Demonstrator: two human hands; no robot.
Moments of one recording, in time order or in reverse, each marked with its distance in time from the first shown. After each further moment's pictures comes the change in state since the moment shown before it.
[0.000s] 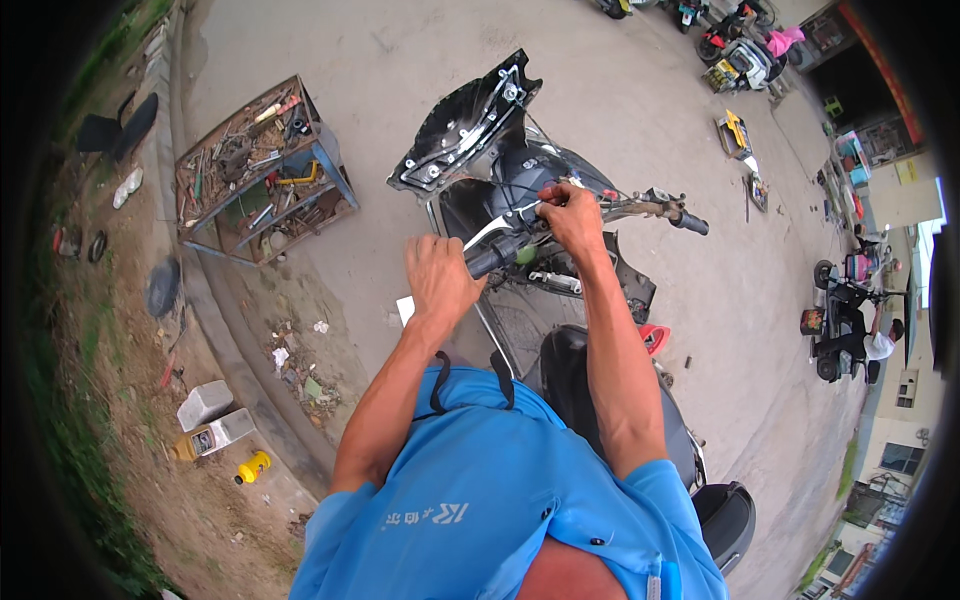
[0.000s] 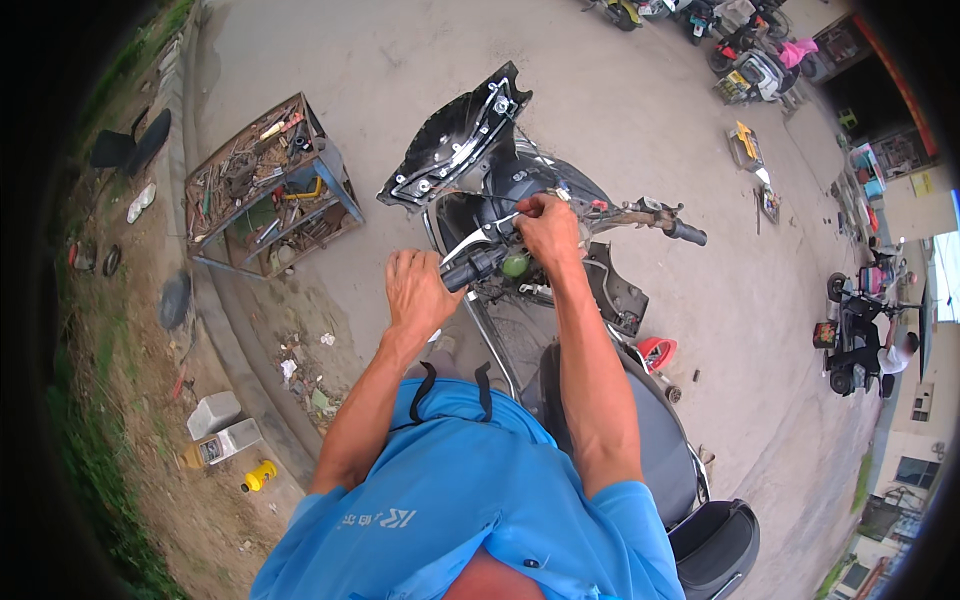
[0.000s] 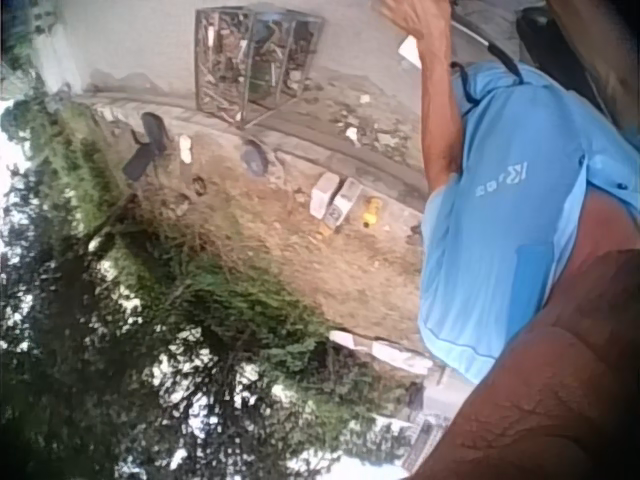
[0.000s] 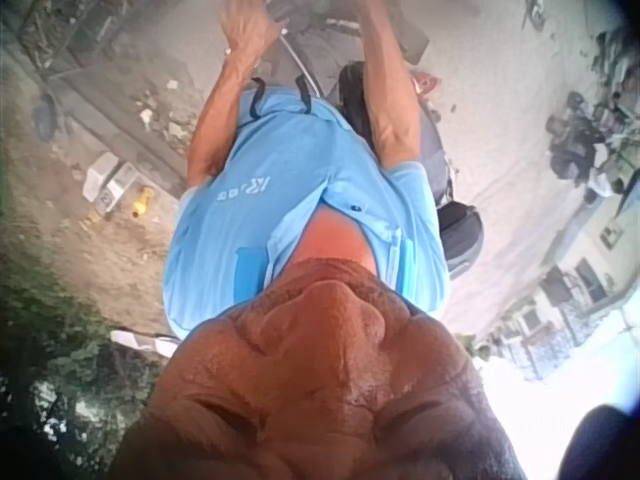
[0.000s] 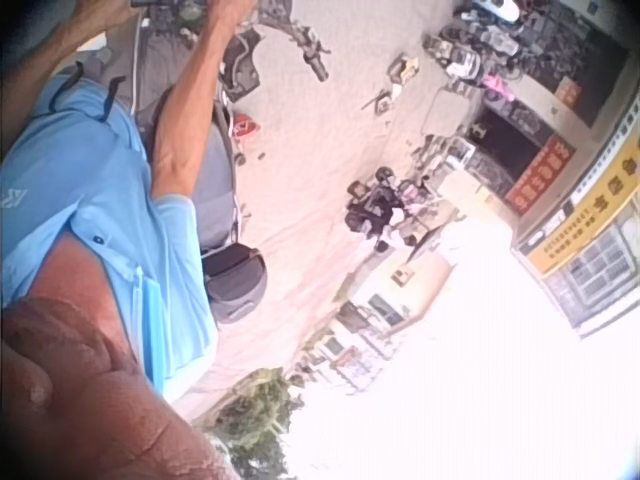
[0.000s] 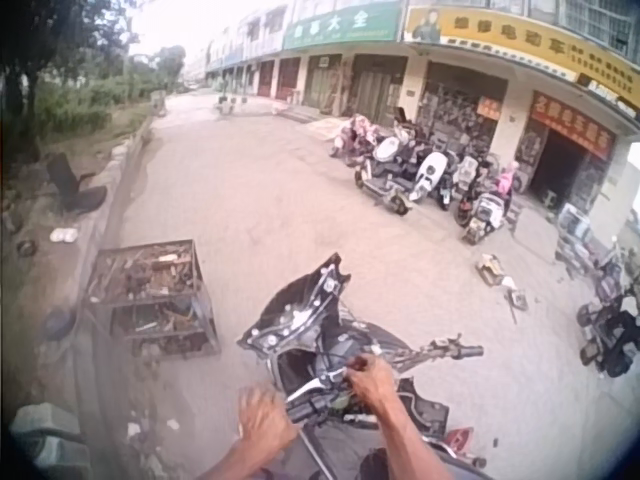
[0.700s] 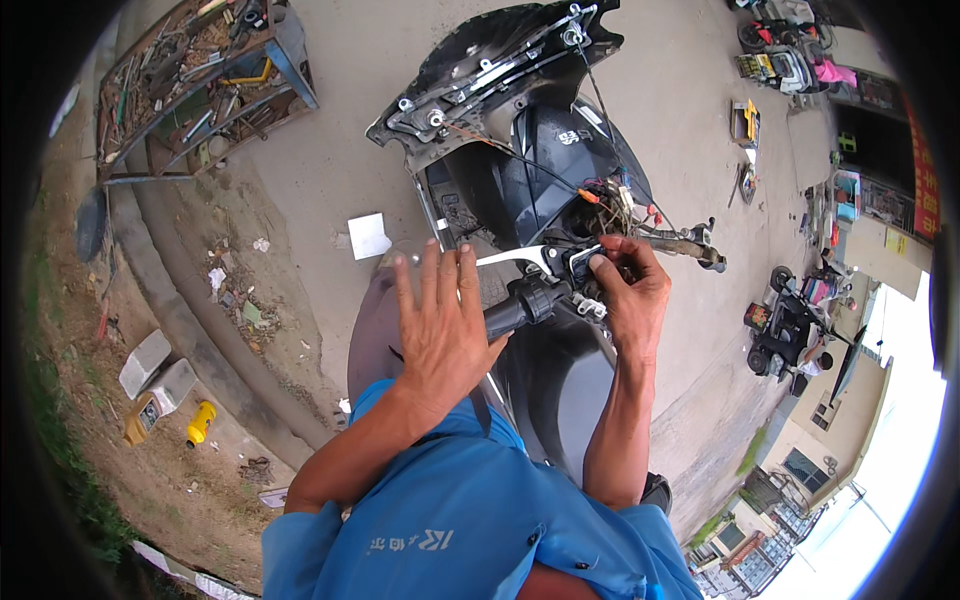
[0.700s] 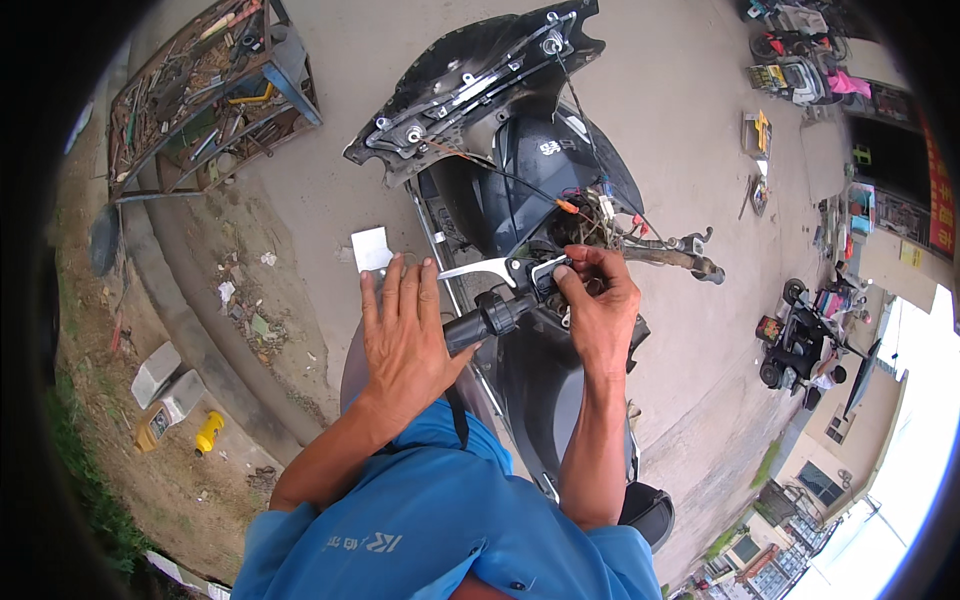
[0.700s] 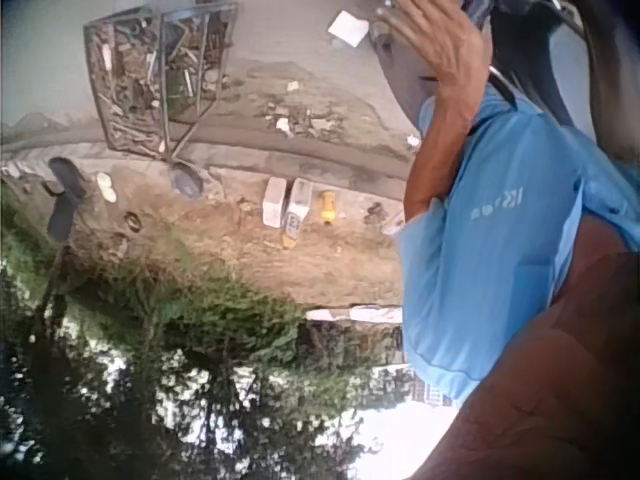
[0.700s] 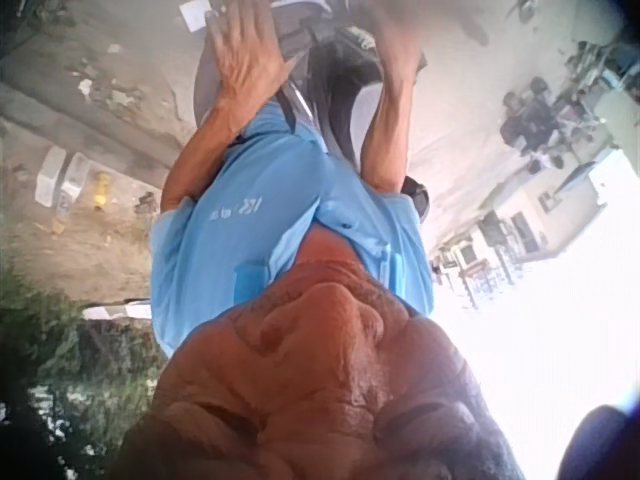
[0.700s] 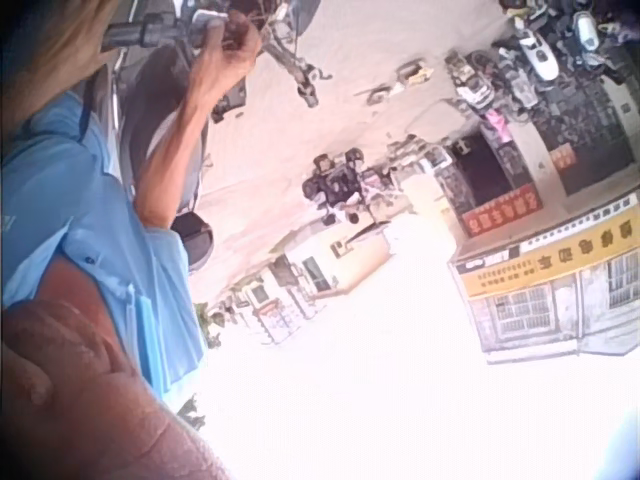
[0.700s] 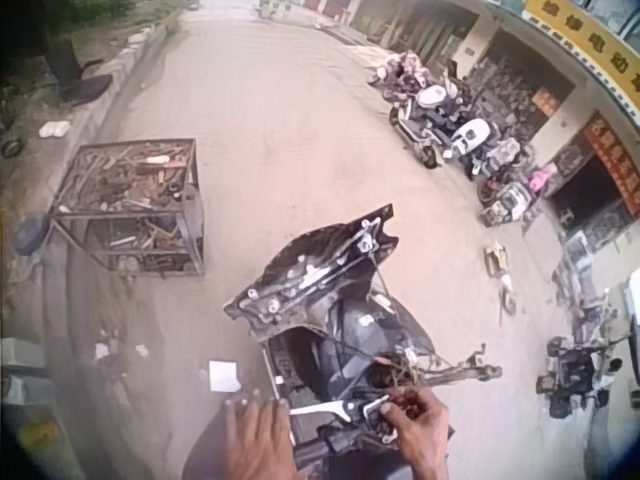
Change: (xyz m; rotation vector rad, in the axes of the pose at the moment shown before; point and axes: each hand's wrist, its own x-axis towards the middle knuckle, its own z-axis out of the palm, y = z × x) left_hand 0.013 0.001 -0.029 -0.190 -0.195 -0.085; right_hand -0.024 -0.023 -0.007 0.089 0.022 0.230
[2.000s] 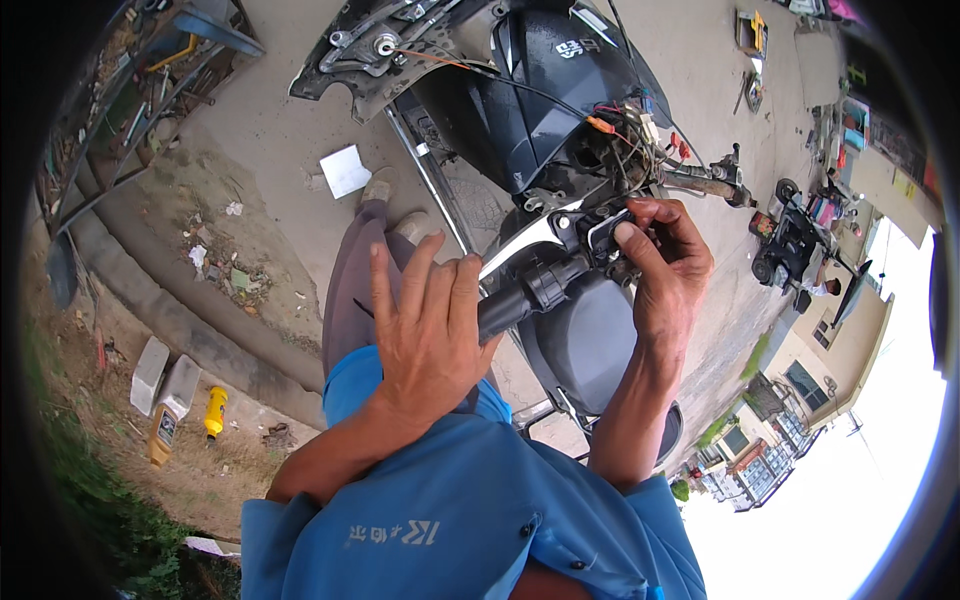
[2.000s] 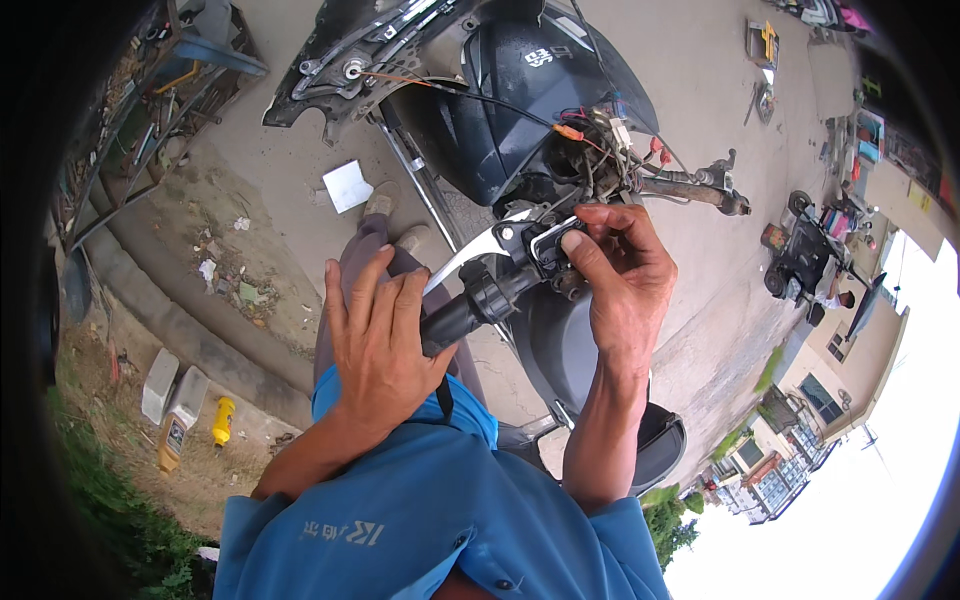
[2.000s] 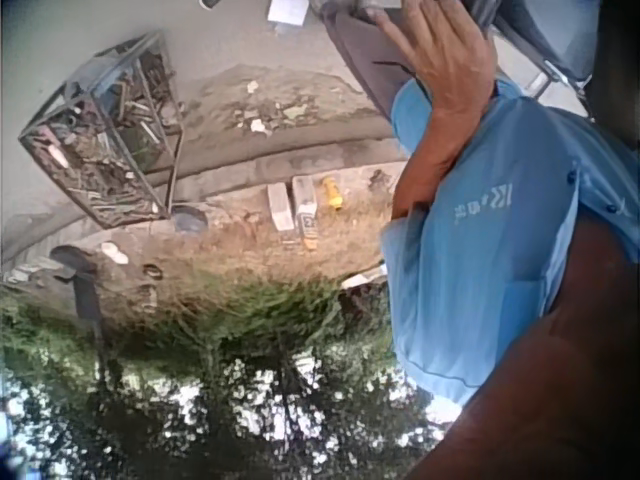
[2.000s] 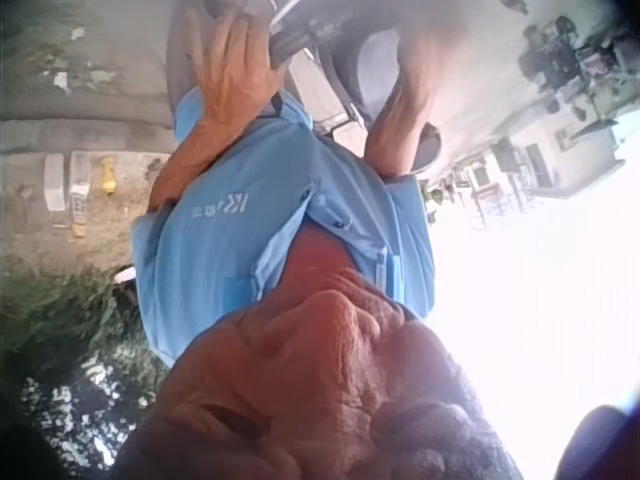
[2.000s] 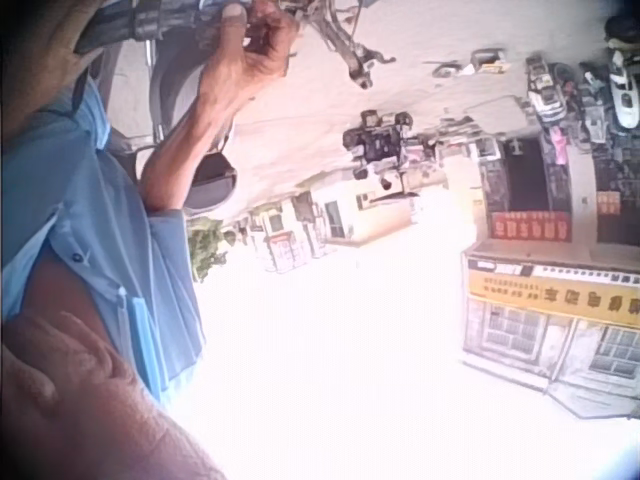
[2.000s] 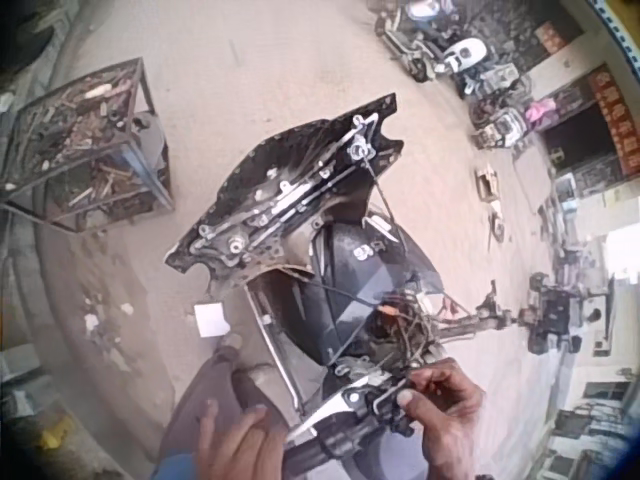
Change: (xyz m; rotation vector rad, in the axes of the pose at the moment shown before) left_hand 0.004 -0.020 0.007 -0.107 -0.118 0.157; right_hand -0.001 -0.008 0.002 0.142 0.034 0.130
